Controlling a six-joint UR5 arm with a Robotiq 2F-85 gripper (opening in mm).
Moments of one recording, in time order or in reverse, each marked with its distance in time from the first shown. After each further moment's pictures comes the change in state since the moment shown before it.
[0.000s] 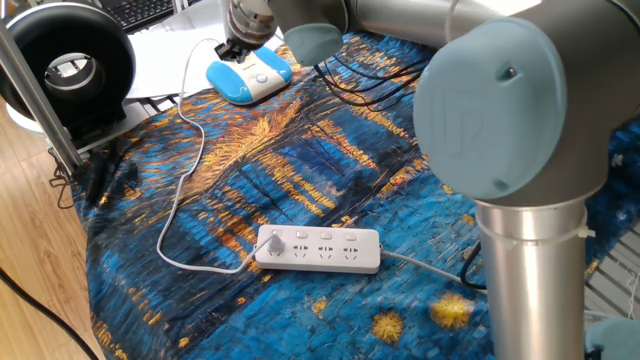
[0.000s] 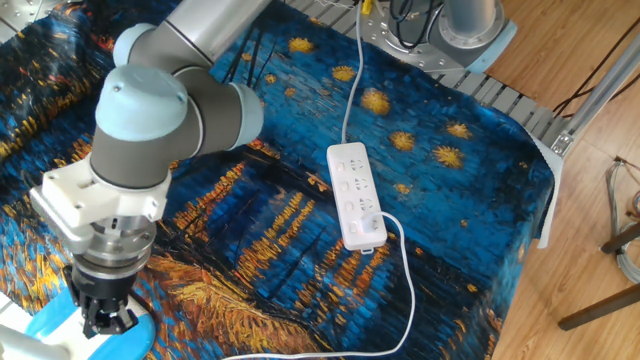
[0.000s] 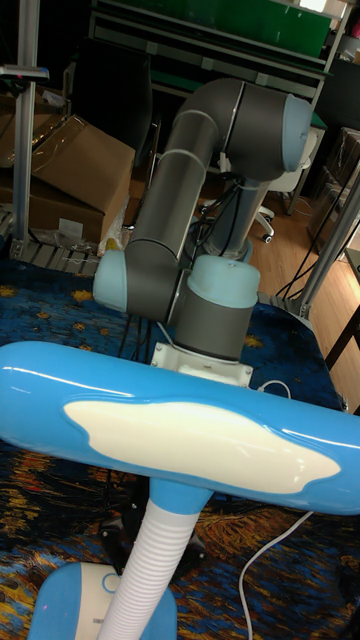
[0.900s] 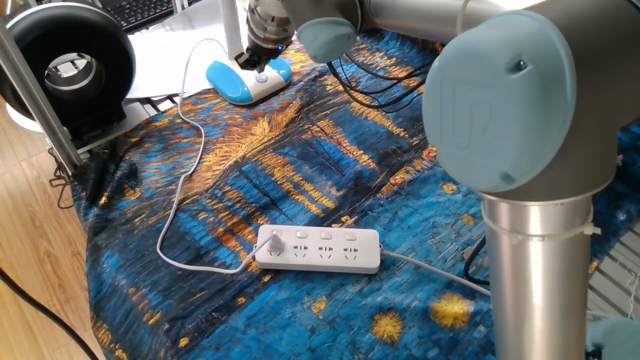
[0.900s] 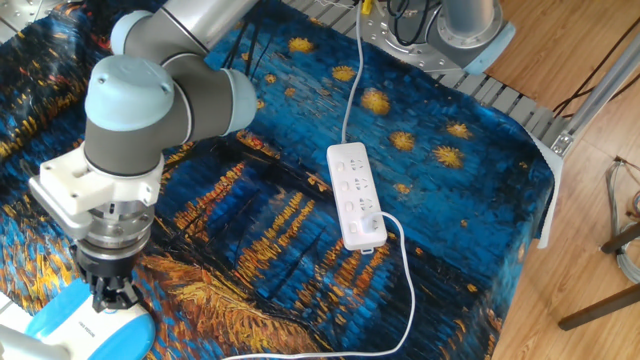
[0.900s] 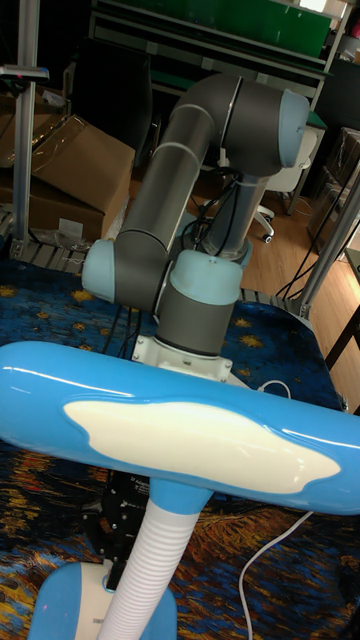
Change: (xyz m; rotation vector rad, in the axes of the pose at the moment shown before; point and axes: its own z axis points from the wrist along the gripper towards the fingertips) arm 0.026 -0.026 -0.001 0.021 0.057 -0.039
